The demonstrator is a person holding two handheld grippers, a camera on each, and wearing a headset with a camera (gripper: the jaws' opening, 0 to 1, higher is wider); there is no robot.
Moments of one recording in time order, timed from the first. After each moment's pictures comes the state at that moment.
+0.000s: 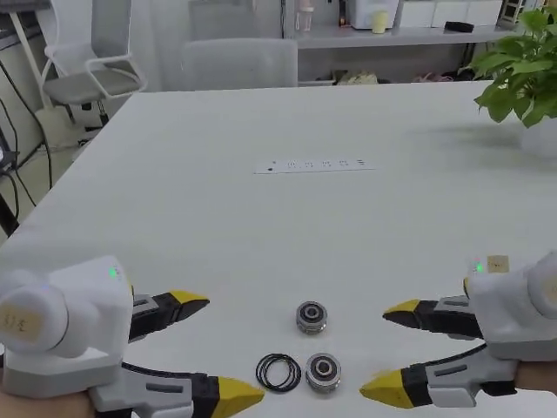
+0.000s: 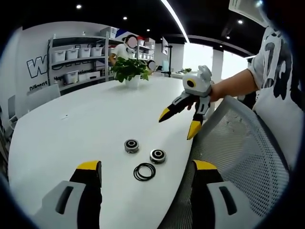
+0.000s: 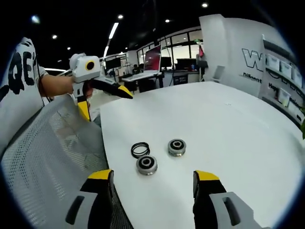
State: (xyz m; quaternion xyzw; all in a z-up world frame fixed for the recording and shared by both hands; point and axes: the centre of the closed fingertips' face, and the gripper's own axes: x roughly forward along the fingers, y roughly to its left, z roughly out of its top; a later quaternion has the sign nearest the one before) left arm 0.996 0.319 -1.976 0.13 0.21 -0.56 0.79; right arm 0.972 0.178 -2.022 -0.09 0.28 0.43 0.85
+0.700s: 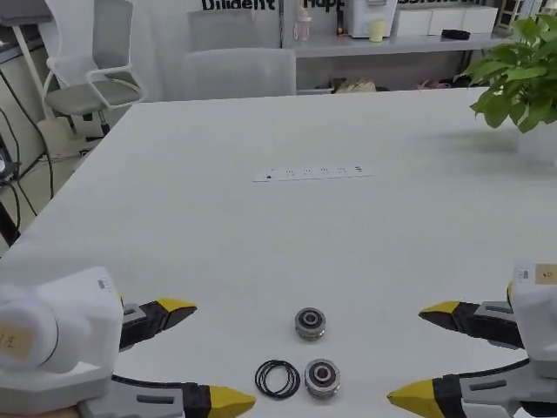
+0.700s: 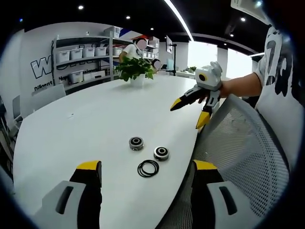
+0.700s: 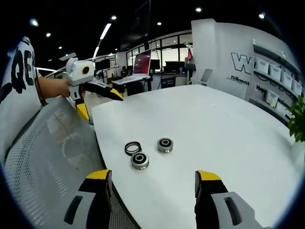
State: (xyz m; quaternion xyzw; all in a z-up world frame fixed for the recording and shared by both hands) left arm 0.995 0.329 -1.974 0.14 0.21 -0.54 0.80; right arm 0.962 0.154 -2.004 -0.09 0.27 0.38 0.88
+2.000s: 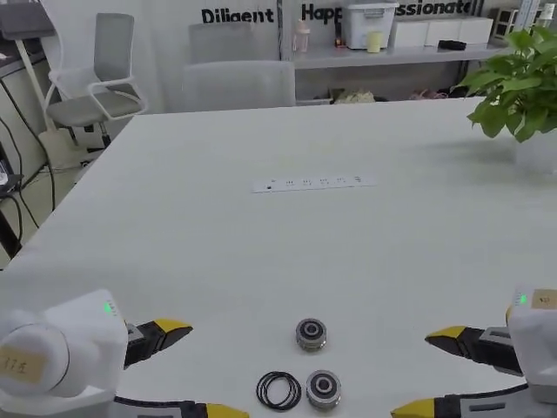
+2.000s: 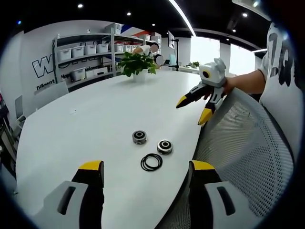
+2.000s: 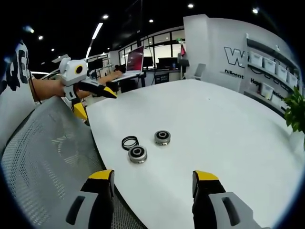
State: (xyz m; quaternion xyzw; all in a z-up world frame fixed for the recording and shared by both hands) left arm 0.996 0.336 -1.985 0.16 0.22 -0.52 0.81; right arm 0.958 0.149 -2.019 -0.08 0.29 0.35 0.89
